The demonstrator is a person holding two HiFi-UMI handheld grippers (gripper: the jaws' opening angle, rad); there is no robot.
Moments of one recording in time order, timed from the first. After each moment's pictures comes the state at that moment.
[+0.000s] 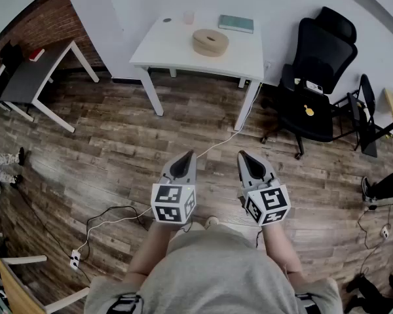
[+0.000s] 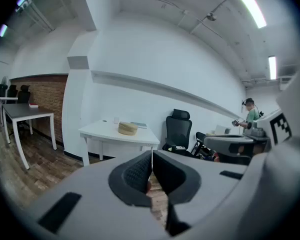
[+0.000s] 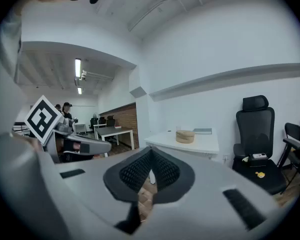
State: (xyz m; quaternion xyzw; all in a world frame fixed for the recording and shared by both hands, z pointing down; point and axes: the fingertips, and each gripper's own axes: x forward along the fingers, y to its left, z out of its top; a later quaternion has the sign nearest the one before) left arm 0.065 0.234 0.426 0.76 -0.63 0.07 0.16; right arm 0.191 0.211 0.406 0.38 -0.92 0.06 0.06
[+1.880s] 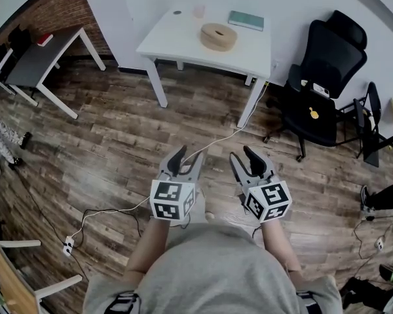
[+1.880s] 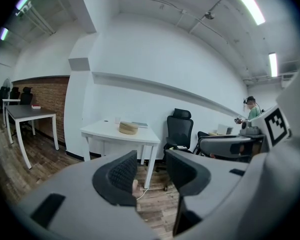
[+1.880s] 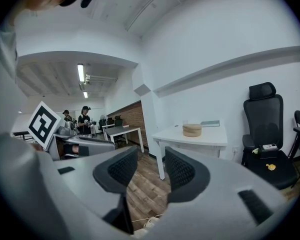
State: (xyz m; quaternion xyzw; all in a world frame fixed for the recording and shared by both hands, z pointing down) left arm 0.081 0.241 0.437 0.75 -0.64 0.06 0.16; right arm 0.197 0.213 0.424 0.34 -0.93 0.10 0.07
